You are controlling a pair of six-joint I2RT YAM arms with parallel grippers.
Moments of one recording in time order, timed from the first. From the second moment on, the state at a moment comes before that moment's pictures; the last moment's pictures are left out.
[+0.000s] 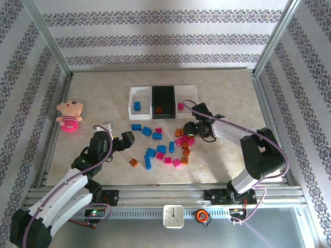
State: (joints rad) left arm -0.41 0.69 0.36 -0.20 -0.03 -0.66; right arm 0.43 1.60 0.89 -0.43 -0.09 0.48
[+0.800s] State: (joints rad) left arm -0.41 0.69 0.34 -0.20 -0.04 -0.67; right arm 0.44 1.61 0.87 -0.43 -0.10 0.46
